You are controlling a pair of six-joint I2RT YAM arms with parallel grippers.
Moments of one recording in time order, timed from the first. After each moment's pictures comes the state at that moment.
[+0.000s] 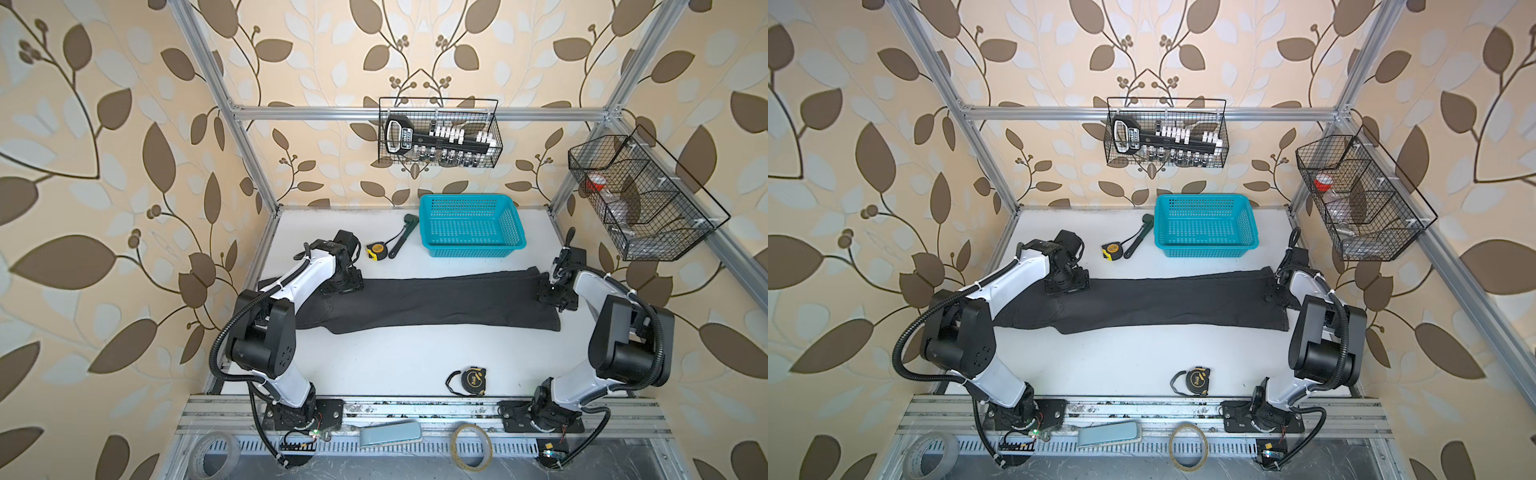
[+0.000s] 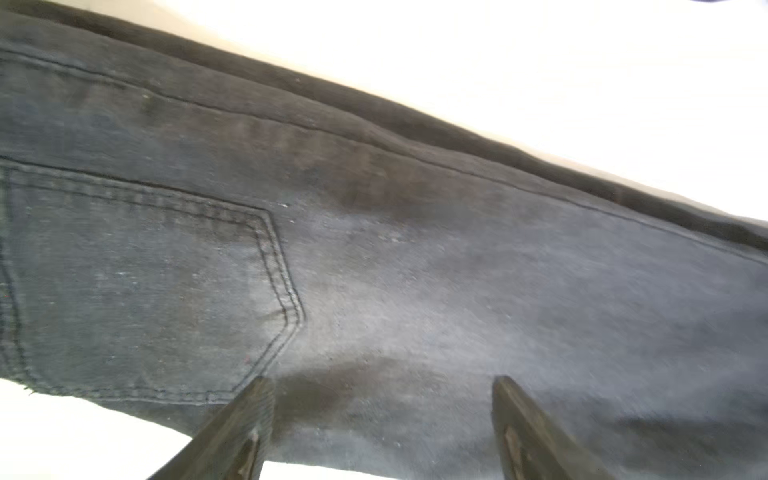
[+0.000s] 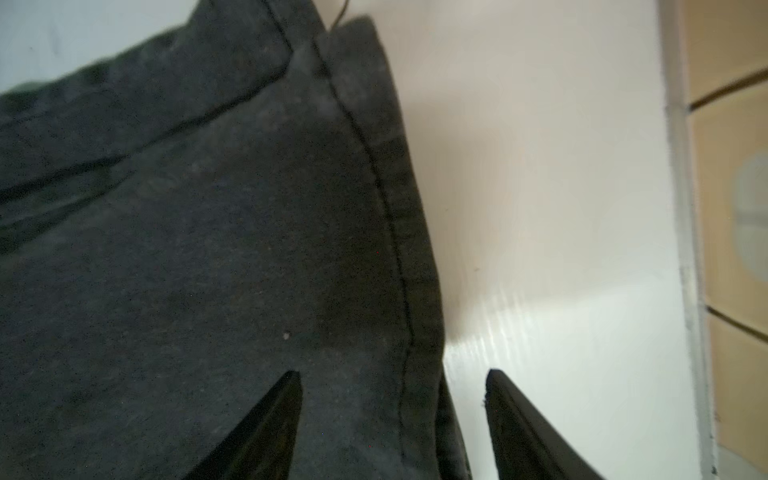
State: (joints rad) left arm -0.25 1.63 1.22 -0.97 -0.05 -0.54; right arm -0.35 1.62 0.95 -0.60 0.07 -0.04
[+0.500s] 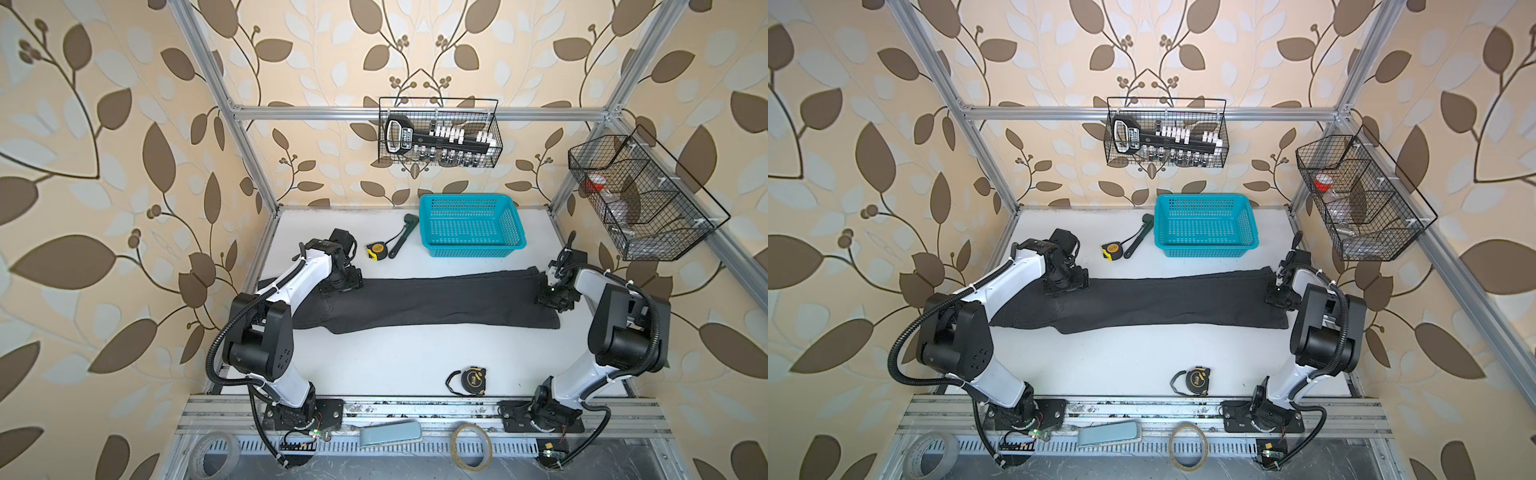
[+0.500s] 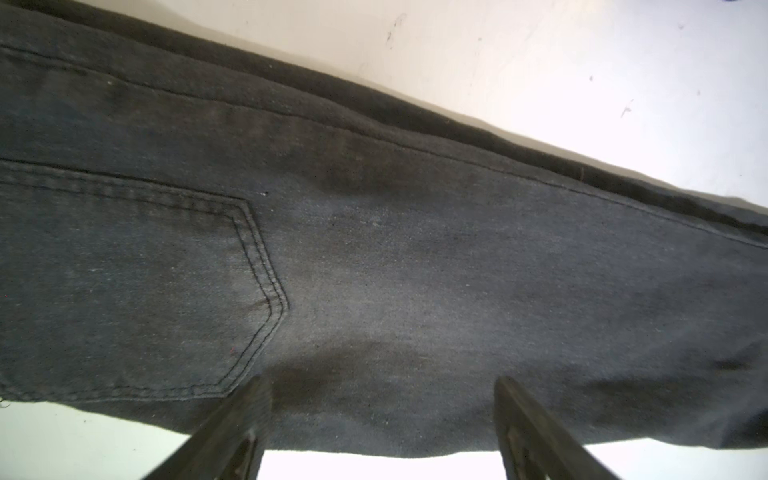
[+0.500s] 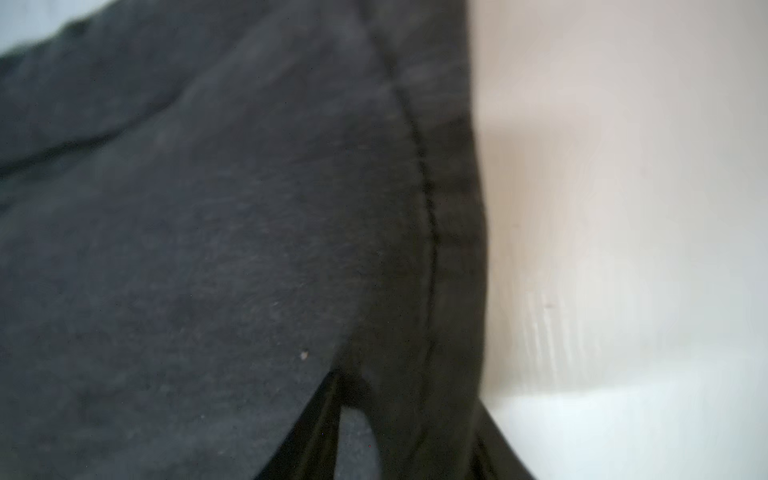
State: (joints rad) left arm -0.23 1.61 1.22 -0.98 0.02 -0.52; right arm -0.38 1.70 0.97 -0.60 -0.05 -0.08
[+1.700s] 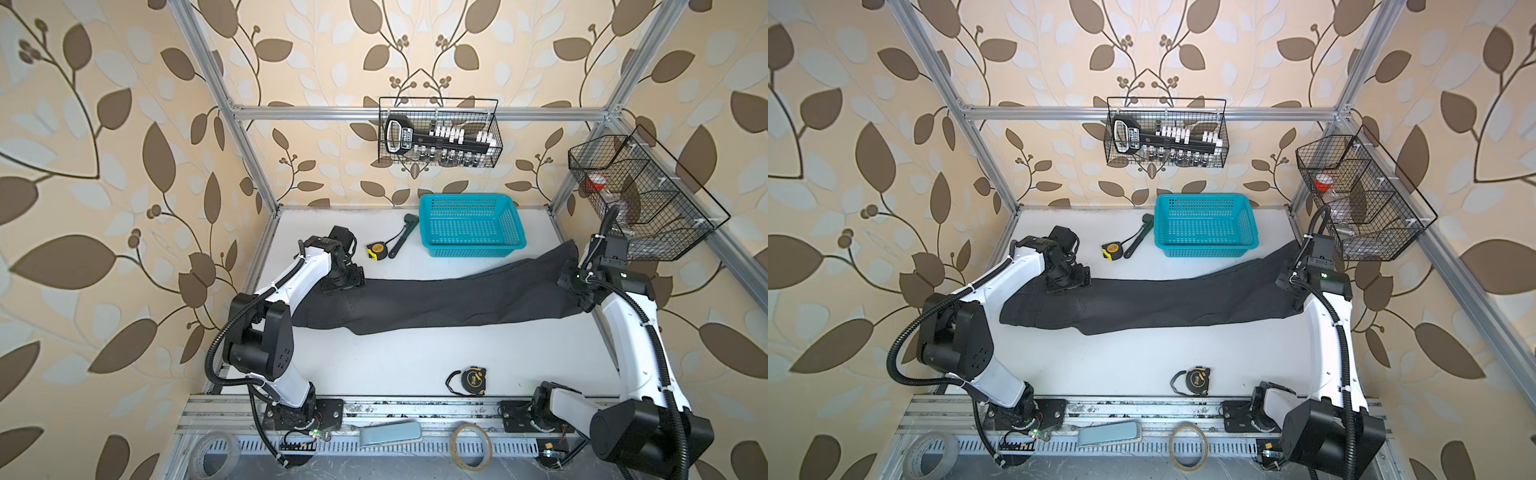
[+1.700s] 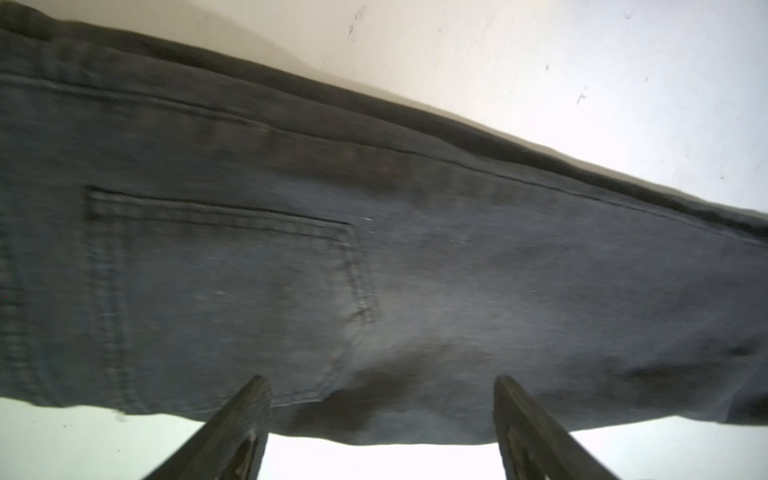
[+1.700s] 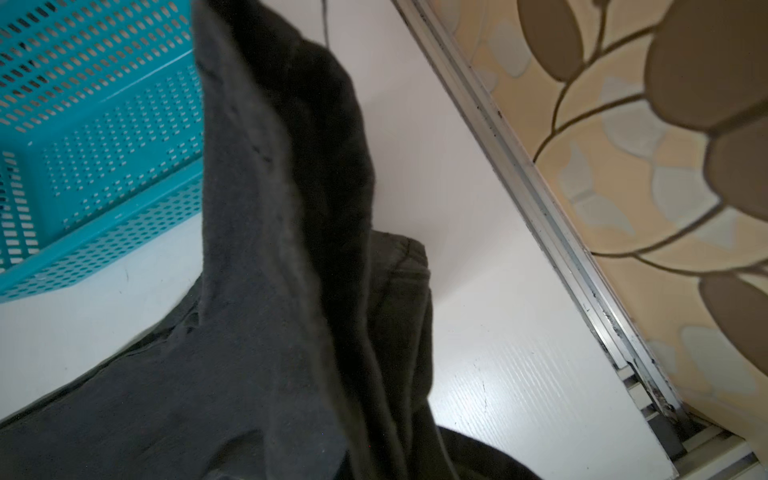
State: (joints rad) left arm -0.23 1.62 1.25 -1.00 0.08 -0.50; right arm -0.29 1.14 1.13 -0.93 0.12 0.24
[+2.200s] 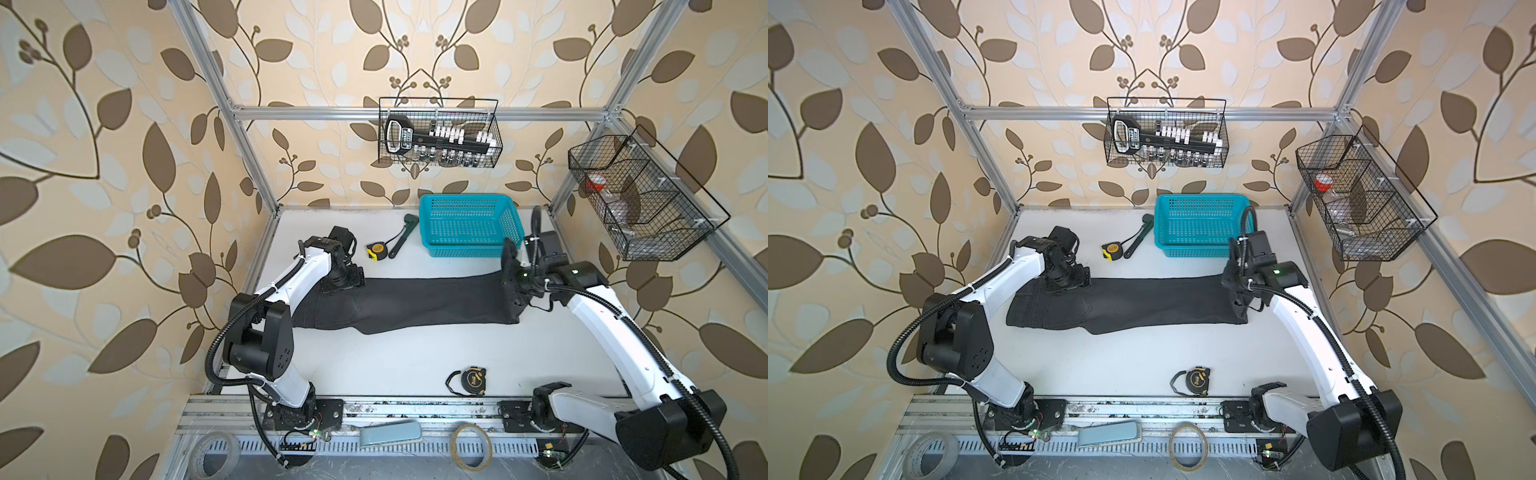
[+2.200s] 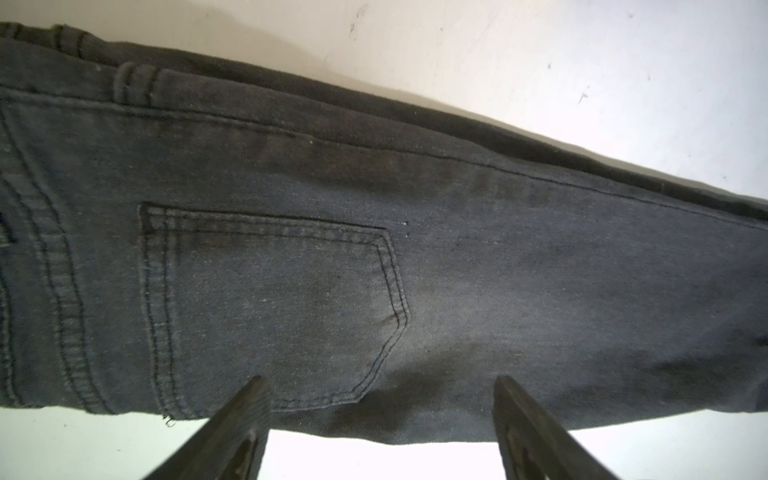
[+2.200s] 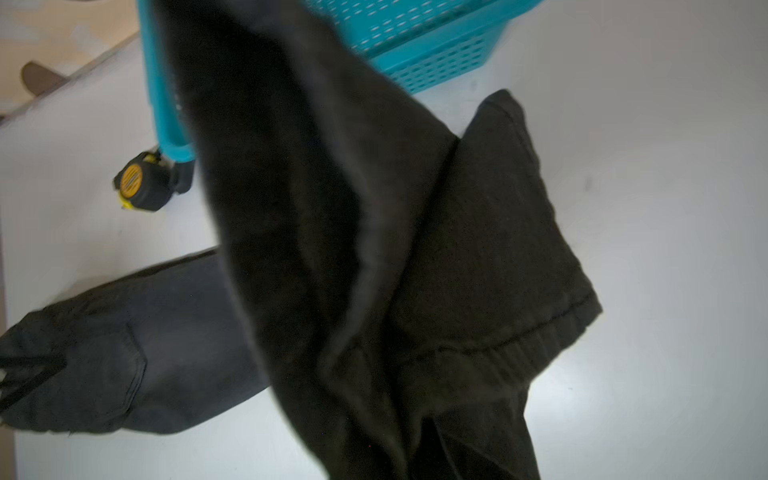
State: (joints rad) left arm -0.23 1.62 1.25 -1.00 0.08 -0.50; right arm 0.27 1.20 1.15 -0.93 0.03 0.59
